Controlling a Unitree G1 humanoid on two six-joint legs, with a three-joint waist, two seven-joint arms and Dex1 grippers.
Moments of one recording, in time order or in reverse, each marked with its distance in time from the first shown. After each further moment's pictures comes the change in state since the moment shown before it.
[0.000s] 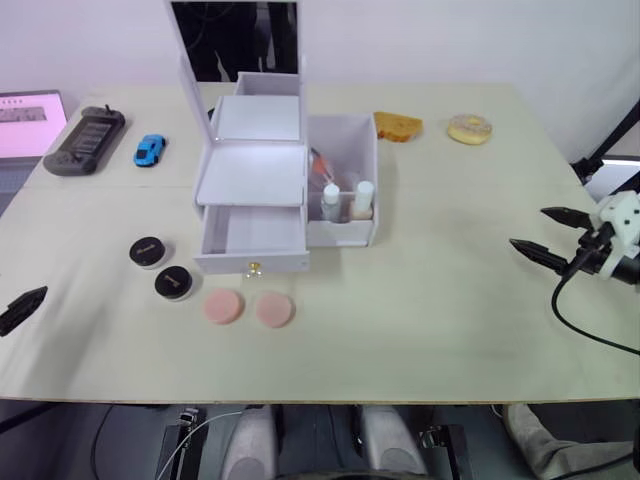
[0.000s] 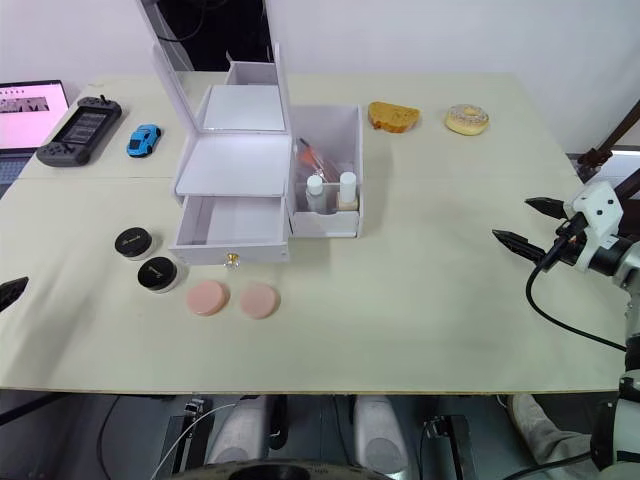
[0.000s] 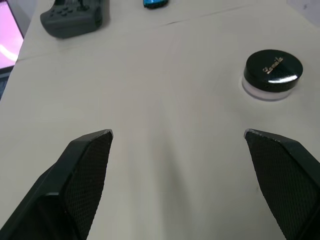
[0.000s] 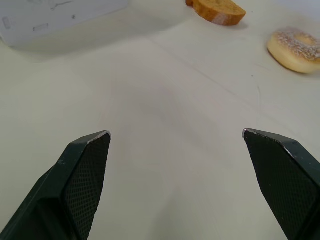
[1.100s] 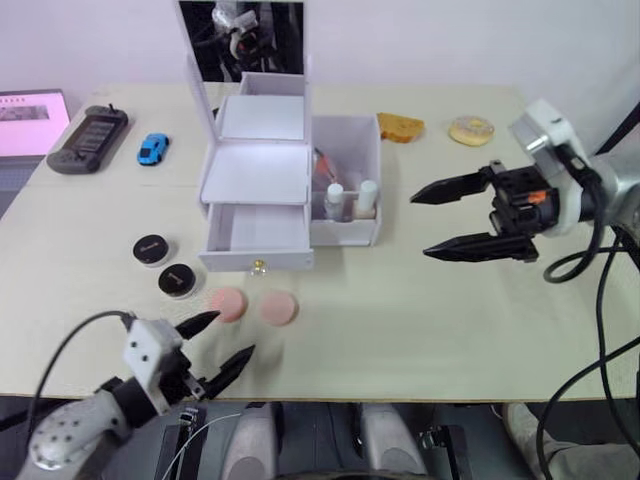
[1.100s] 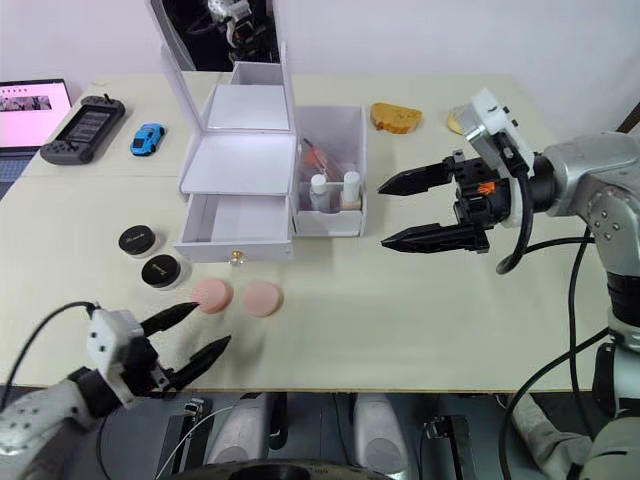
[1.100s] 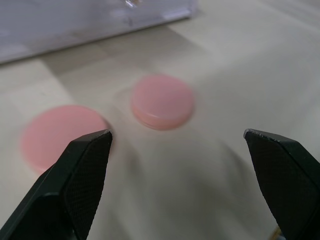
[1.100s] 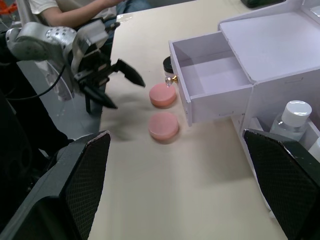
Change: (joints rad) left arm 0.445 -0.489 -0.567 -1.152 0.082 0.177 0.306; right arm -0.347 -0.069 0.255 -0.821 0.427 0.947 0.238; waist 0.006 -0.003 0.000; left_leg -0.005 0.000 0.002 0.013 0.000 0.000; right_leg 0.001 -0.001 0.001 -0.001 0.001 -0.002
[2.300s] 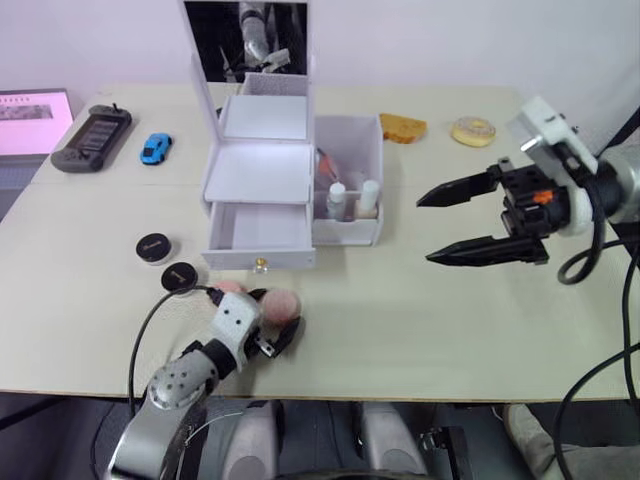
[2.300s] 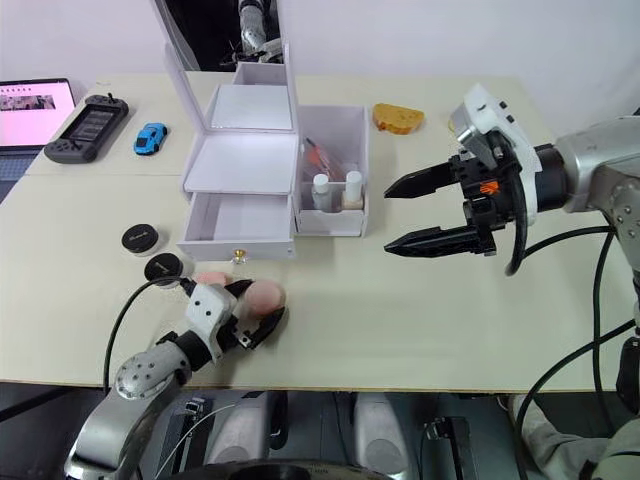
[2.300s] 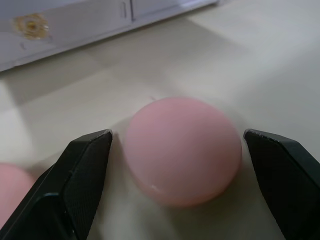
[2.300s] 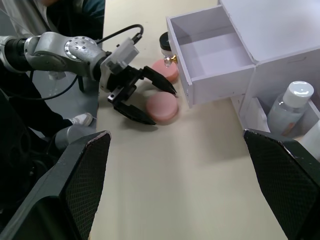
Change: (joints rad) left arm -0.370 -0.091 -0.298 0.177 0.258 0.126 0.248; right arm -0.048 -0.090 0.018 -0.094 0.018 0.125 -0.044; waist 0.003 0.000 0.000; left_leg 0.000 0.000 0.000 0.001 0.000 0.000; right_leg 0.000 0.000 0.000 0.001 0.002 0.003
